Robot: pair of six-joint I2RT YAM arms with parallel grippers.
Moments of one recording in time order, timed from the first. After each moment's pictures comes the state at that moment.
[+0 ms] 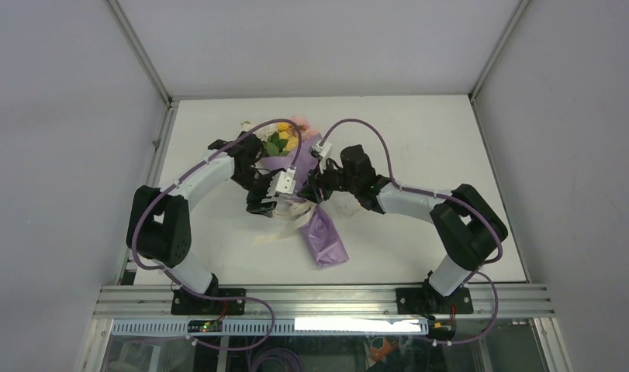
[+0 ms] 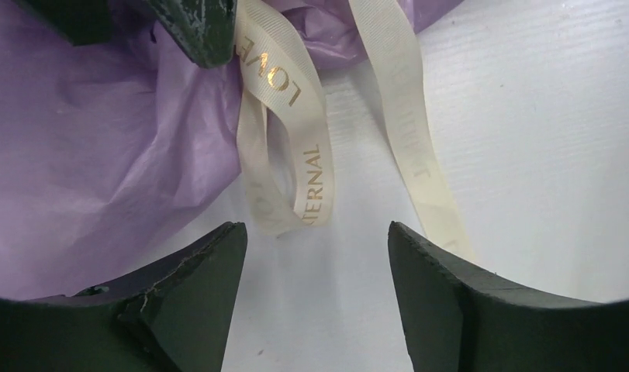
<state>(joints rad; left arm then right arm) -0.35 1.63 1.19 -1.00 0.65 1.43 0.71 1.65 0.89 0.36 -0.53 0.08</state>
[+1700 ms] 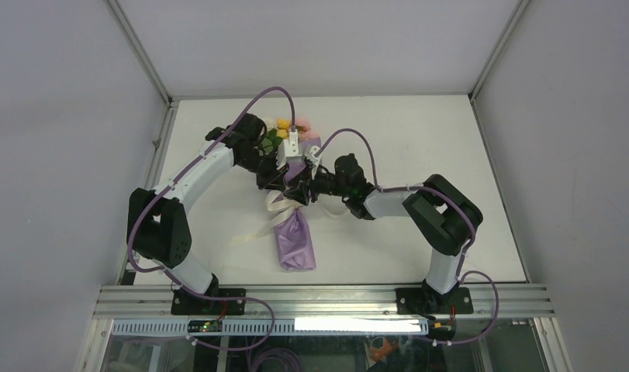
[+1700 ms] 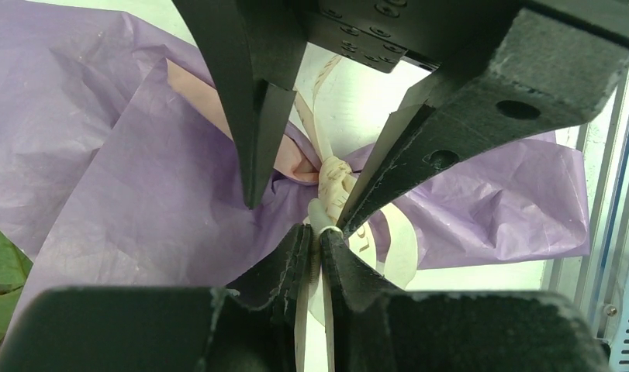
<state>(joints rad) -0.38 1.63 1.33 -0.90 0.71 0.89 0.76 1.82 0.85 0.80 -0.56 0.08</state>
